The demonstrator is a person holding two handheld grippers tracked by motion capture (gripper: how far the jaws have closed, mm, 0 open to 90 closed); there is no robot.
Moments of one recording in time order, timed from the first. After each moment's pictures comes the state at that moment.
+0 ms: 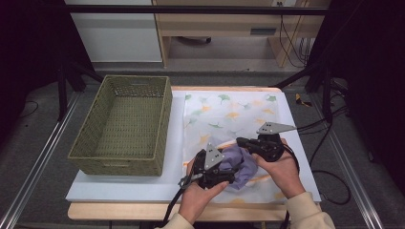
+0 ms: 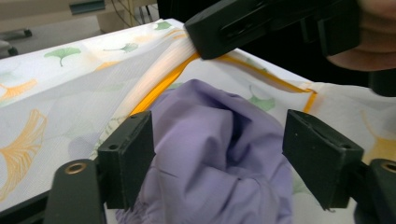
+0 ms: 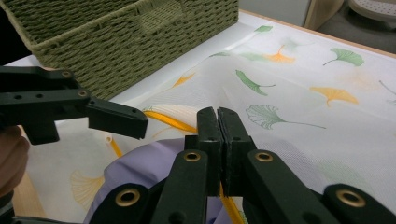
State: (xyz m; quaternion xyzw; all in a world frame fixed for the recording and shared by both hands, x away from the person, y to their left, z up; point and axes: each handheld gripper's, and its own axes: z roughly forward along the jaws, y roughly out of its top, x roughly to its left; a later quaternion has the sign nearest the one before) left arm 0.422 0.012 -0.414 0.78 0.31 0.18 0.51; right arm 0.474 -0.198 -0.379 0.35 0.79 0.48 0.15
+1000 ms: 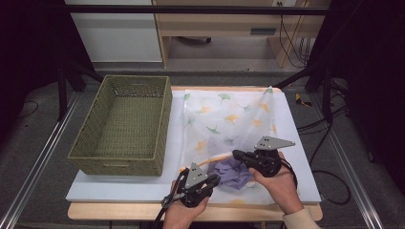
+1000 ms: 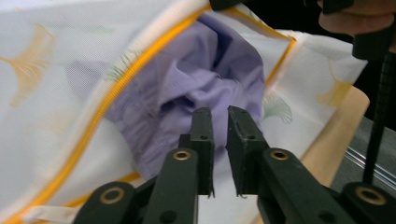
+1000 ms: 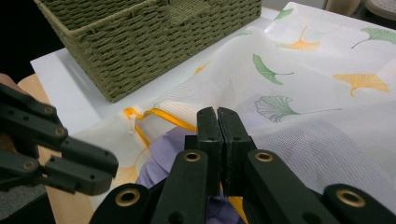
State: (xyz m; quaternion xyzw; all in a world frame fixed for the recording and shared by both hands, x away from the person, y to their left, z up) left arm 0.383 0.052 -0.436 0.80 0.33 0.11 0.49; right arm 0.441 -0.189 -0.395 0.34 0.79 0.50 0.13
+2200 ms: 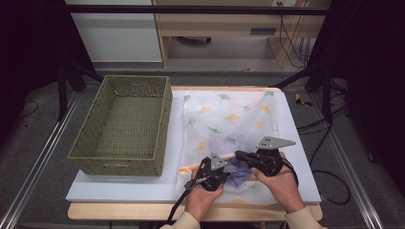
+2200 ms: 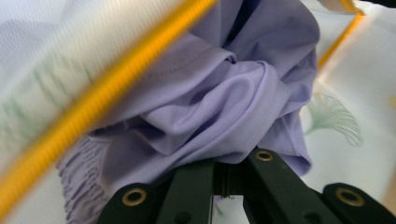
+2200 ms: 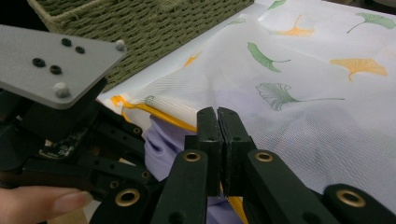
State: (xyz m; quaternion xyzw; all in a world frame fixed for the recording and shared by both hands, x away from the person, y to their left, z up) left arm 0.441 0.000 -0.468 0.82 0.35 0.11 0.43; right arm 0.448 -0.197 -0.405 0.35 0.79 0.48 0.13
